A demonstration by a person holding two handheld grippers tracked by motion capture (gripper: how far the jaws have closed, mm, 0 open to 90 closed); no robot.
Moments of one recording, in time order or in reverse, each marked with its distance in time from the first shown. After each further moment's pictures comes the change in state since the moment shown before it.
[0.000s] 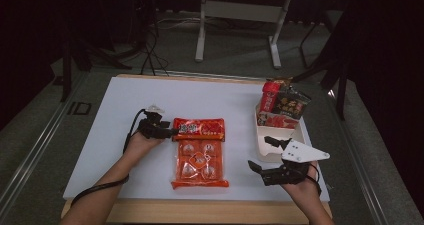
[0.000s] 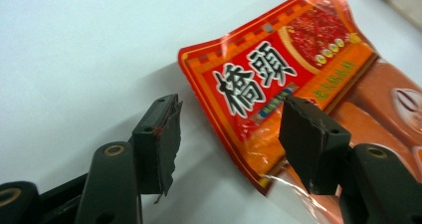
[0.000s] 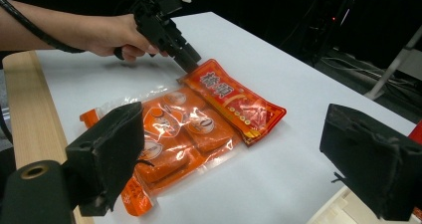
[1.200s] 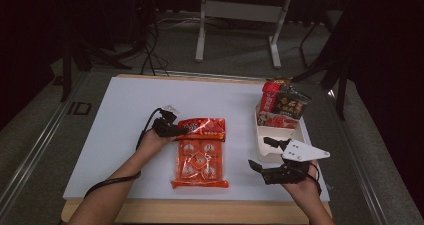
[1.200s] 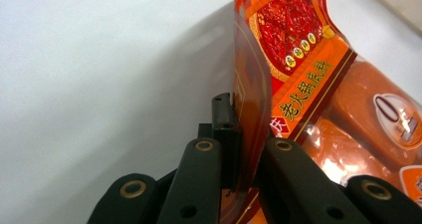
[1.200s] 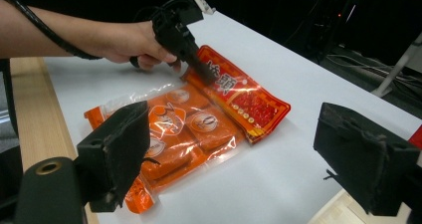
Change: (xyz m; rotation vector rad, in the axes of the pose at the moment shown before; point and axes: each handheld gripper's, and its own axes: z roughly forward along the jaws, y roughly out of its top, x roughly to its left) left arm -0.022 0.017 0.026 0.053 -0.104 0.065; right arm -0.003 -0.002 0.000 0.008 0.019 0.013
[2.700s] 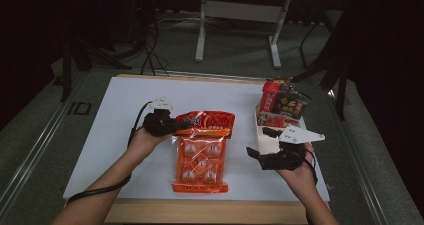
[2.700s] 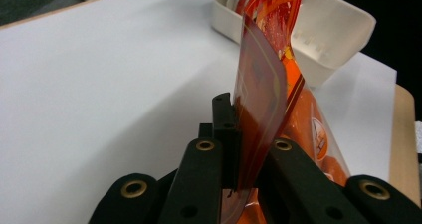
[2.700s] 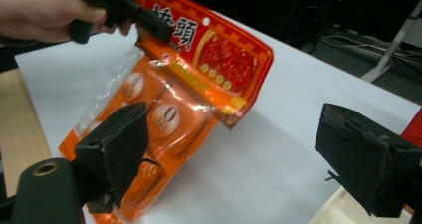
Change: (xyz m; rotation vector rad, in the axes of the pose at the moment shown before) left arm -0.059 0.023 -0.081 -0.198 -0.080 0.140; right arm -0.022 0.019 0.018 0.032 -0.021 0.095
